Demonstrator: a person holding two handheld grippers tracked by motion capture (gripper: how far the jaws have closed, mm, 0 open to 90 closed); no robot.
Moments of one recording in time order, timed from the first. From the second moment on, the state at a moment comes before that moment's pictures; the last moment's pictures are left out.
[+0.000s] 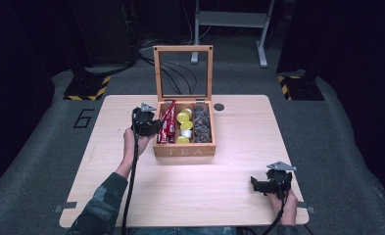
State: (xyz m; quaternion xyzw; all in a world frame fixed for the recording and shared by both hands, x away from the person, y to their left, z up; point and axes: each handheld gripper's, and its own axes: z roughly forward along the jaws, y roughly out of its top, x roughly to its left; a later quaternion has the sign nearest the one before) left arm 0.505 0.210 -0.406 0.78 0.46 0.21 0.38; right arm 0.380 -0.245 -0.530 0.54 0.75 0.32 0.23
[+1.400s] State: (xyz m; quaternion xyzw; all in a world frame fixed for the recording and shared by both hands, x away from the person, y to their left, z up) left arm 0.468 0.263 -0.396 0.75 0.47 0.25 0.39; right arm 0.380 -0.245 -0.530 0.54 0.75 0.32 0.23
